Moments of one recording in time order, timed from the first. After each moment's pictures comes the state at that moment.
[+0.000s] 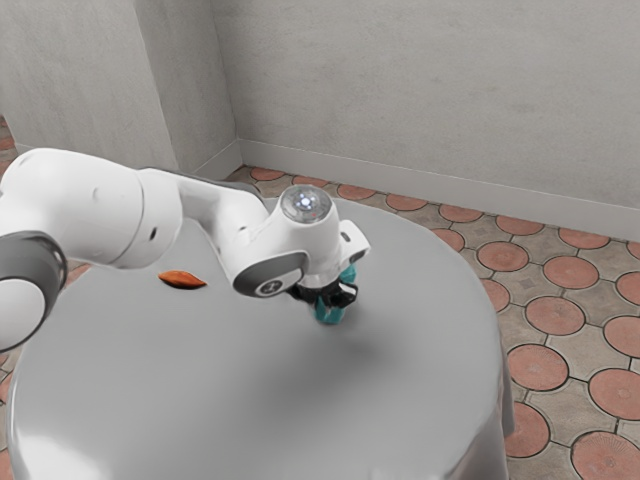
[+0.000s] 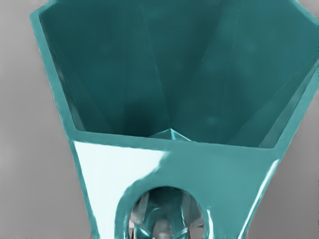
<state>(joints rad) -0.45 0.42 0.20 -1.94 0.42 2.58 -0.85</state>
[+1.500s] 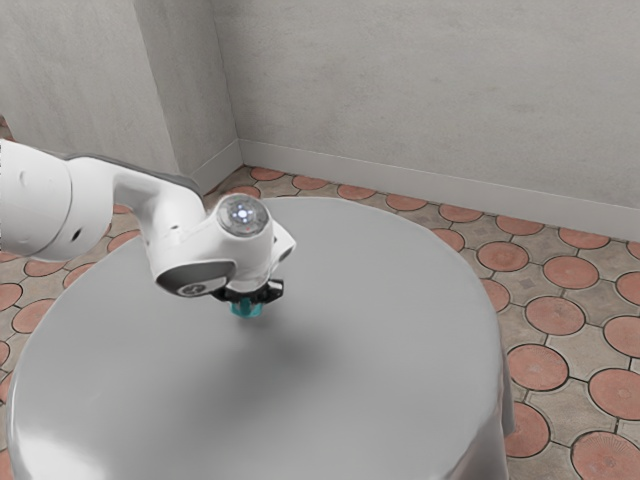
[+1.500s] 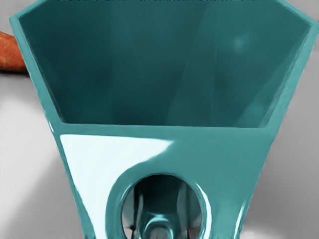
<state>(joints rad) -0.45 0.23 0.36 -2.20 0.71 2.58 -1.20</state>
